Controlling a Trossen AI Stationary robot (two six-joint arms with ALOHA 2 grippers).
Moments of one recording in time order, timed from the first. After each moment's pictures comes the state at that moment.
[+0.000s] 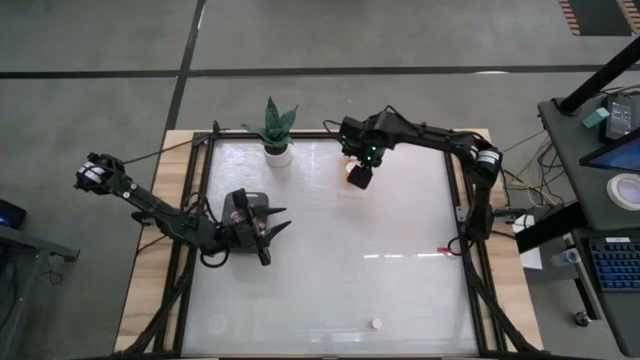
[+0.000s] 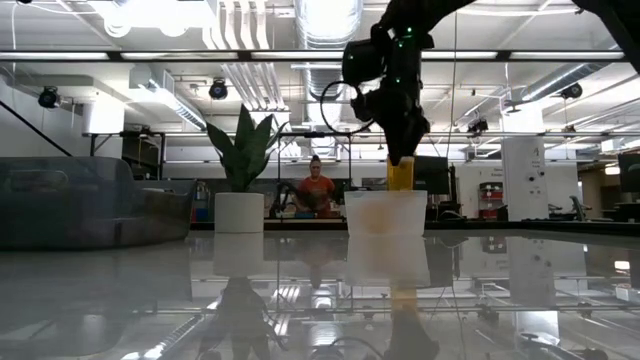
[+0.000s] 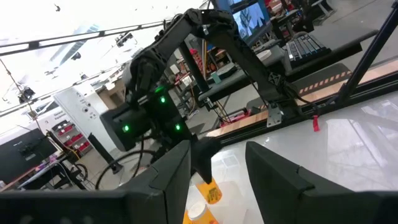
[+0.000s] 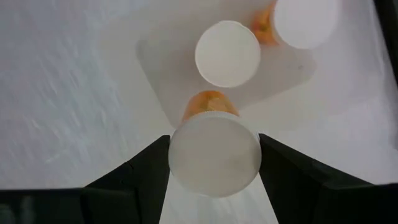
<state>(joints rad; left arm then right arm) -0.49 1.09 0.58 0.65 -0.85 0.59 -0.45 1.91 1.68 -1.21 -0.03 0.04</state>
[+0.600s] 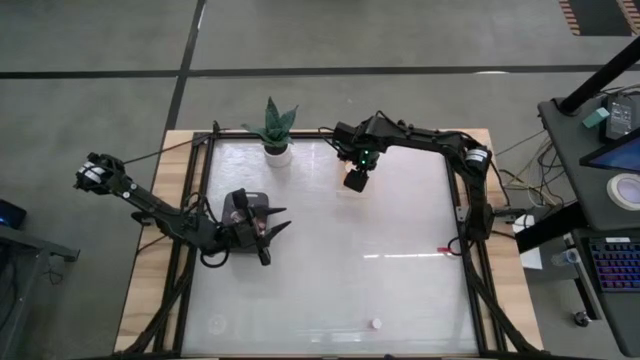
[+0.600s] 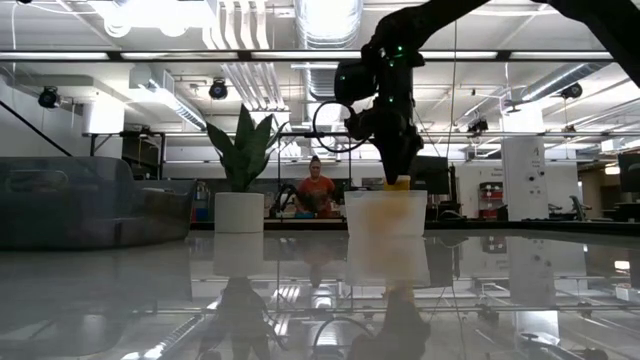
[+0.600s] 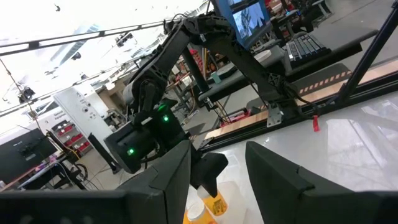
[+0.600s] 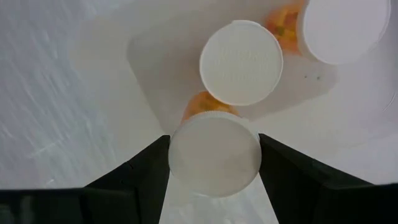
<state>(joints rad) -0.49 1.09 0.58 0.65 -0.85 0.59 -0.45 1.99 1.68 -1.17 -0.03 0.01</state>
